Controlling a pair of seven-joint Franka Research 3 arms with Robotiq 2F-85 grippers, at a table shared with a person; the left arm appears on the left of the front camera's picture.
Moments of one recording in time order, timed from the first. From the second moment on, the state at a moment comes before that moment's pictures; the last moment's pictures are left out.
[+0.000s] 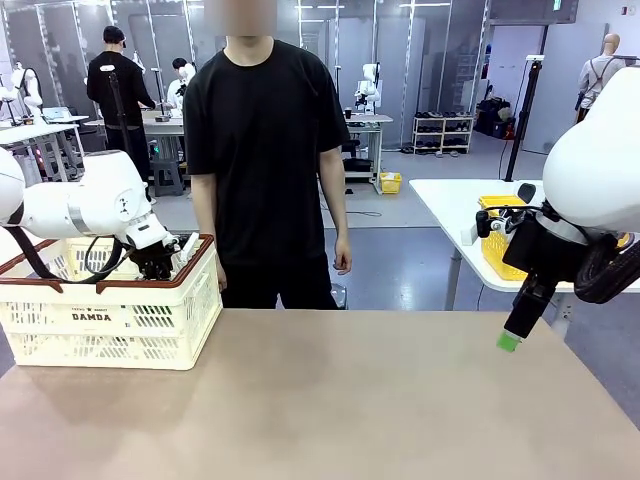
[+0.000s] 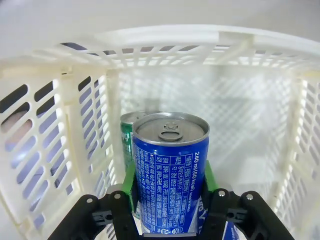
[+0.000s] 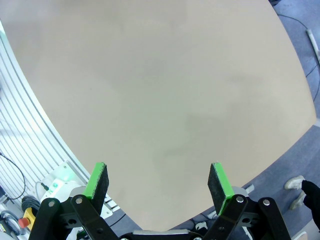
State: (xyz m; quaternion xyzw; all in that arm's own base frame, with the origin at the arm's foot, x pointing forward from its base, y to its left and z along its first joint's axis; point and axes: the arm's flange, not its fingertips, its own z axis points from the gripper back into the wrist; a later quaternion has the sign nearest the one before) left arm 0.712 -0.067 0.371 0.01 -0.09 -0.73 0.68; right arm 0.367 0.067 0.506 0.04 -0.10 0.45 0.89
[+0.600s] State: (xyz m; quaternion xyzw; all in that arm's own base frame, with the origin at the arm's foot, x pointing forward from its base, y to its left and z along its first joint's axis) left arm 0.707 -0.065 0.346 0.00 -0.08 -0.73 0.68; right arm 0.367 0.067 0.506 0.04 -0.10 0.45 0.89
